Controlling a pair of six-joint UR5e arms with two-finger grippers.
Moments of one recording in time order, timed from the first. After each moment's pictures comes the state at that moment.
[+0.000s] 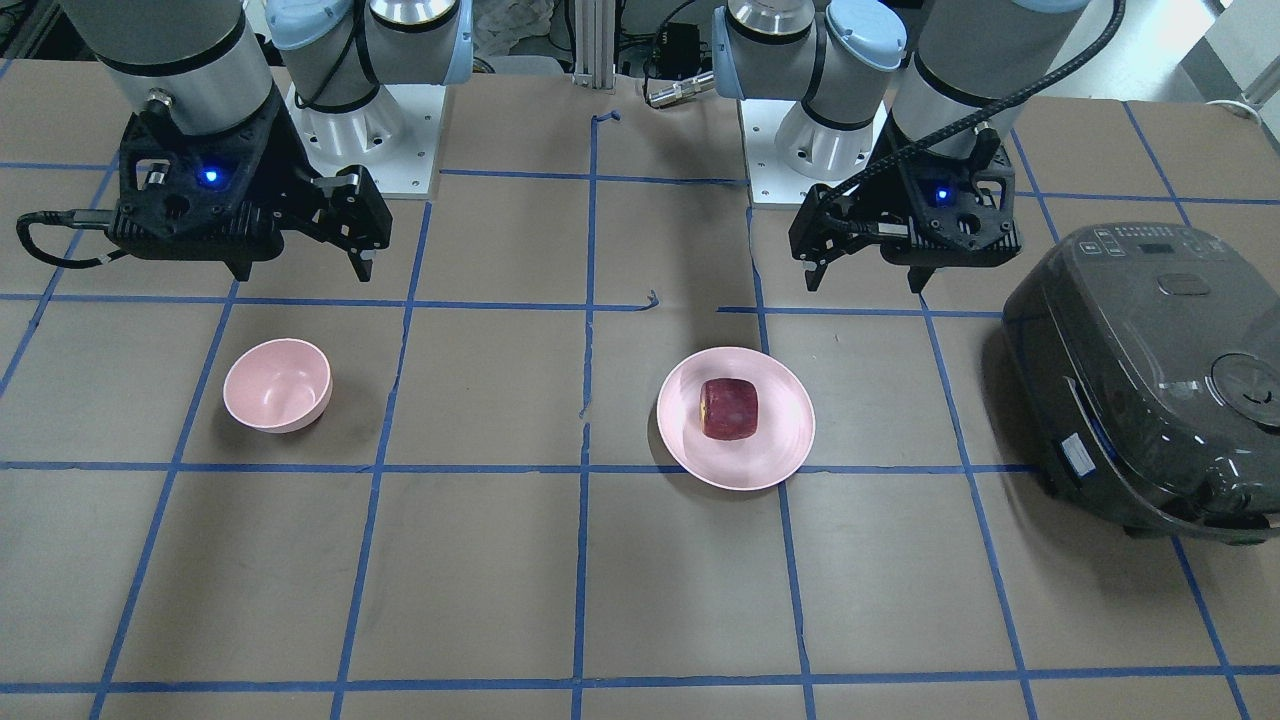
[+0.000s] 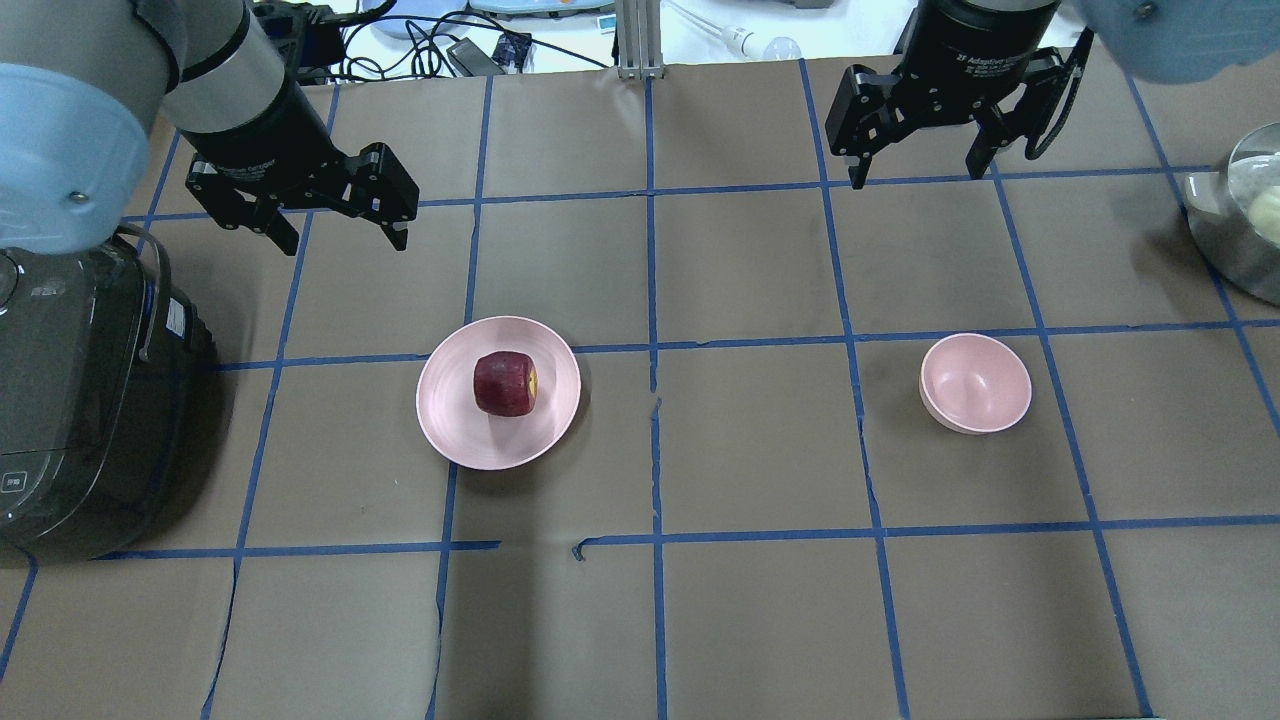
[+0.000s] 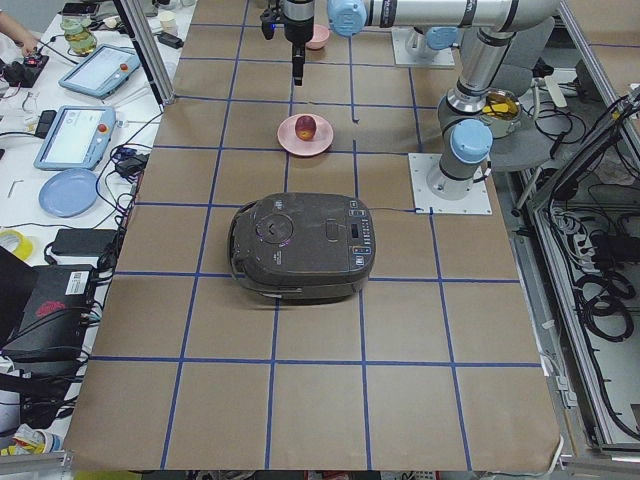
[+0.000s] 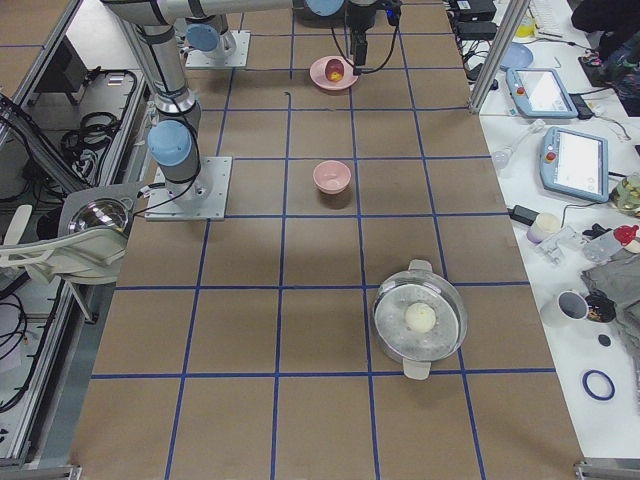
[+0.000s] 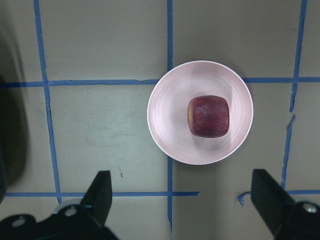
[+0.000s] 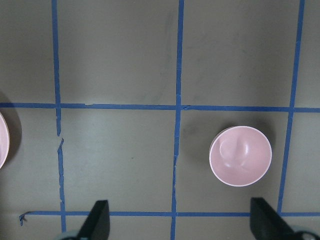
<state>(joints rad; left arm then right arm) -1.58 -1.58 -1.59 -1.51 1.58 -0.01 1.63 -1.47 1.41 -1.50 -1.59 0.02</state>
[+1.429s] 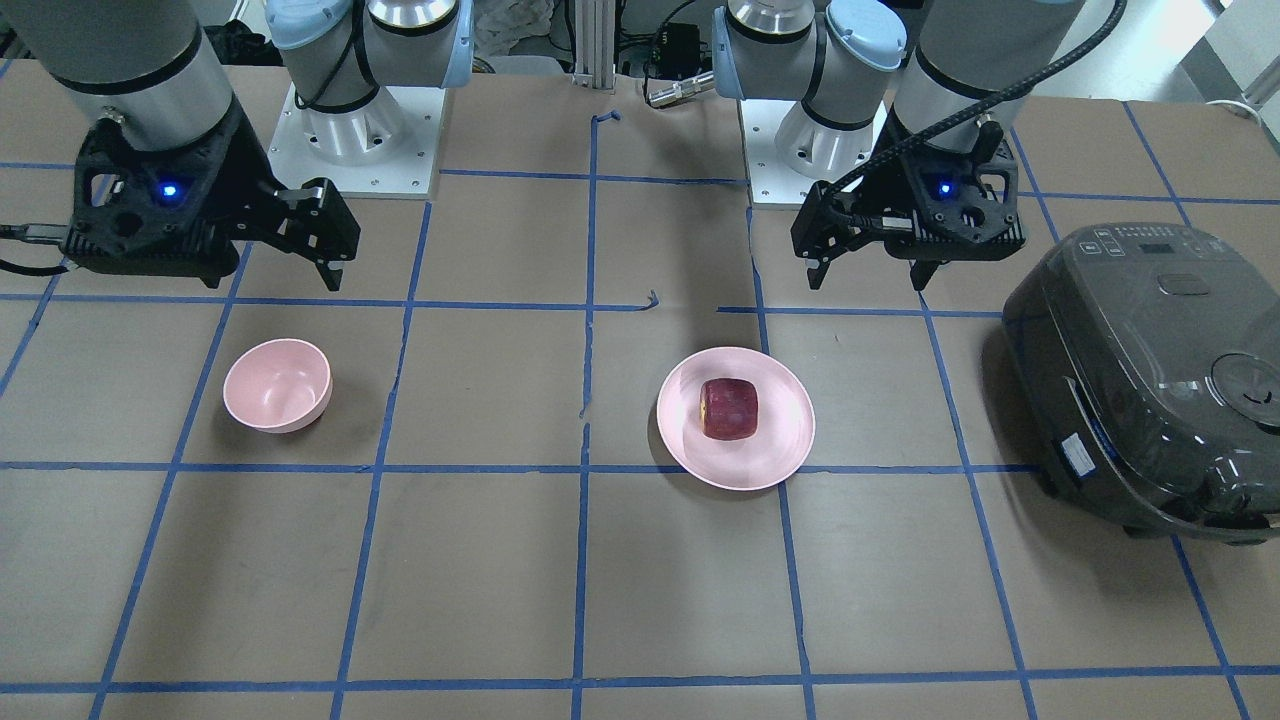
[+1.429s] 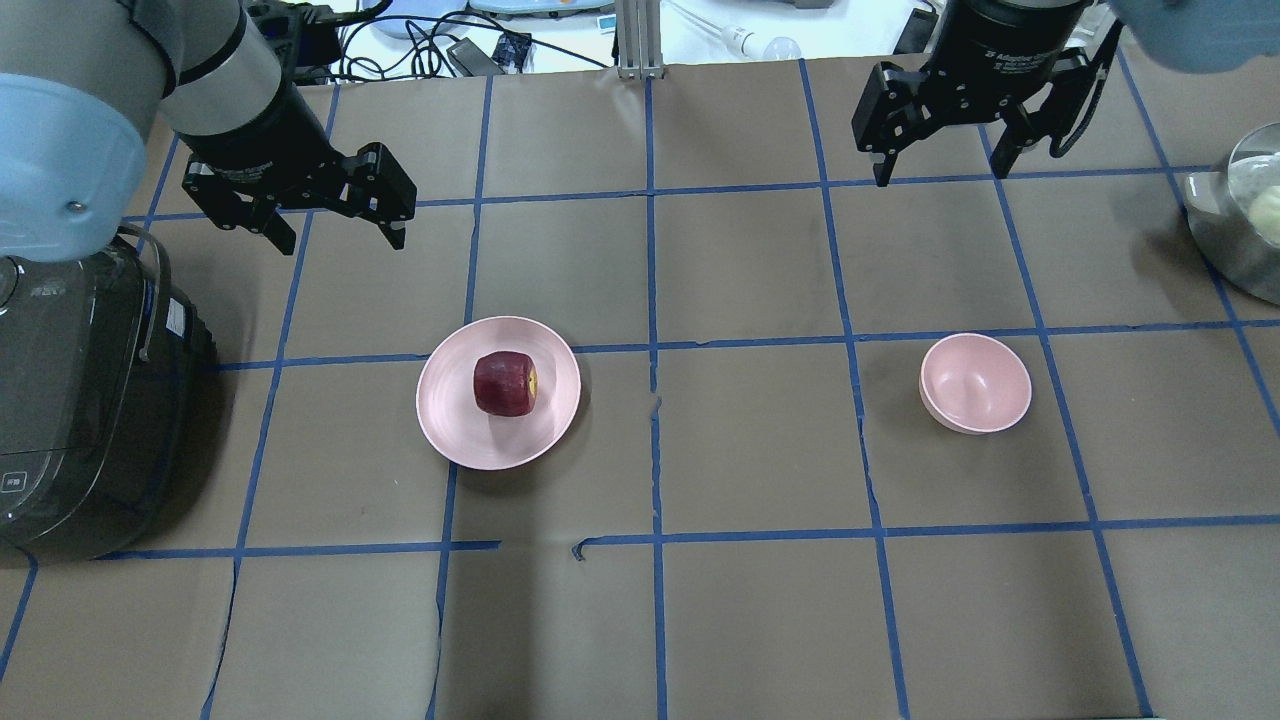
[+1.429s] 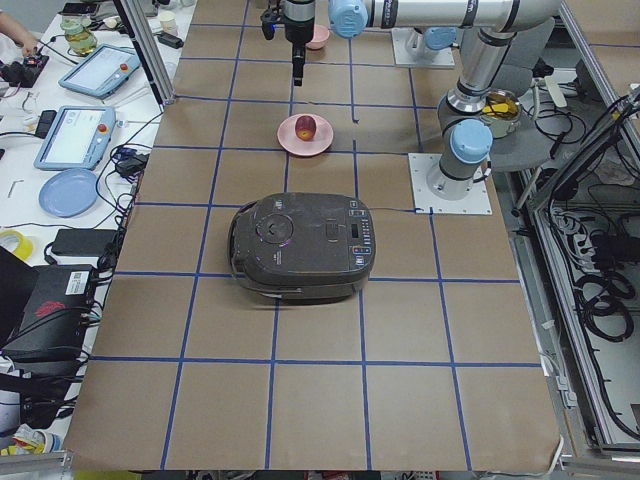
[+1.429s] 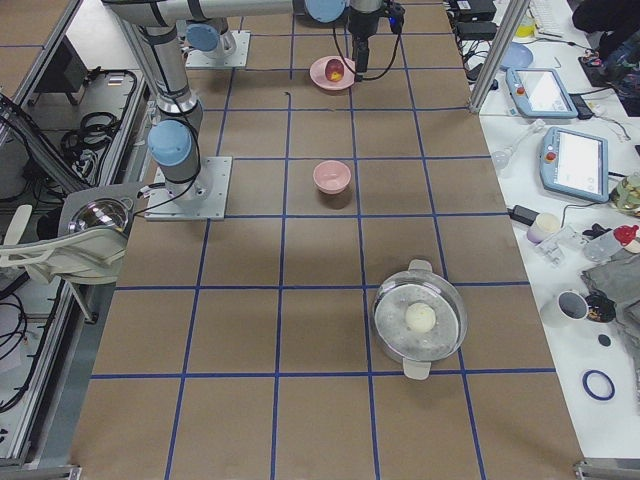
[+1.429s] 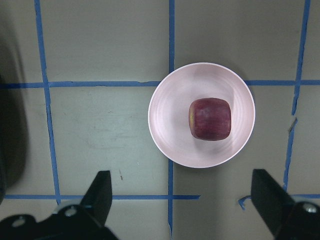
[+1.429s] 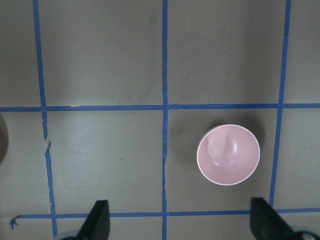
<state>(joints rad) -1.57 -1.57 -1.60 -1.50 1.58 -0.02 1.56 -1.47 1.41 -1.49 -1.59 0.00</state>
